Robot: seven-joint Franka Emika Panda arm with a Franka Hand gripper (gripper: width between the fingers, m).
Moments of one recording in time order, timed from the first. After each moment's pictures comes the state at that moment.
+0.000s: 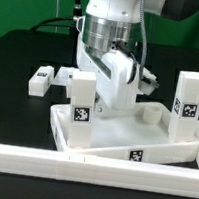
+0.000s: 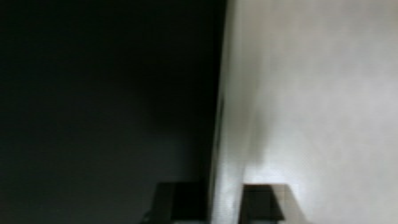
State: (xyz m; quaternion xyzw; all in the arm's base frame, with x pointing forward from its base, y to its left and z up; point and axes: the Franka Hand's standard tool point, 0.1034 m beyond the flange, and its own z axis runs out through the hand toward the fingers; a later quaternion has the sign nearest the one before) arm 0.516 -0.030 0.017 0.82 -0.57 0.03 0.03
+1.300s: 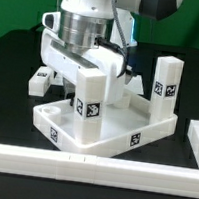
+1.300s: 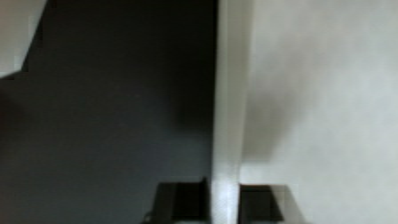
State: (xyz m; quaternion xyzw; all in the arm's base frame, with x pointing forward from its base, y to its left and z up) arm 0.501 -0.075 0.017 0.93 -0.36 0.02 0.04
